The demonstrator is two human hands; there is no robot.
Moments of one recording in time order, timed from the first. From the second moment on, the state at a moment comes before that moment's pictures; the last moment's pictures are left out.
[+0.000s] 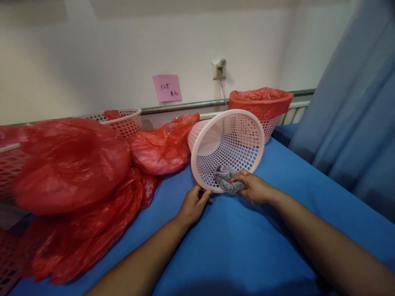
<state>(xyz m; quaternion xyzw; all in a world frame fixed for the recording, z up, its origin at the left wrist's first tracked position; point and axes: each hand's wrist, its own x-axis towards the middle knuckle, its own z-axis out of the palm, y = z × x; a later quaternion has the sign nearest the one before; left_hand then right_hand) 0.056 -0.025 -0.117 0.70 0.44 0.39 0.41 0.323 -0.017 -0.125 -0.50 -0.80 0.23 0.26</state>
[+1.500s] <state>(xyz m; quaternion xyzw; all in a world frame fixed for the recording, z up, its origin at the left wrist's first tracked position) 0.048 -0.030 -0.109 0.69 0.43 0.43 0.39 0.340 -0.012 -0.117 -0.49 -0.78 0.15 0.36</state>
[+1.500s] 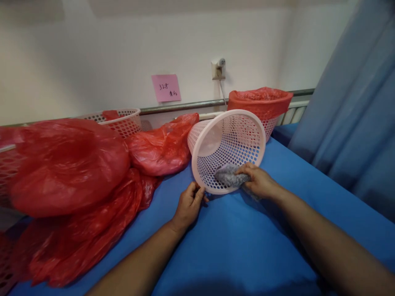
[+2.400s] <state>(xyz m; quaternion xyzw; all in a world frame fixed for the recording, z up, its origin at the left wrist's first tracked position) 0.049 -0.029 -0.108 0.72 0.43 0.41 0.35 0.287 -0.045 -0.105 -0.34 -0.73 0.50 0.31</state>
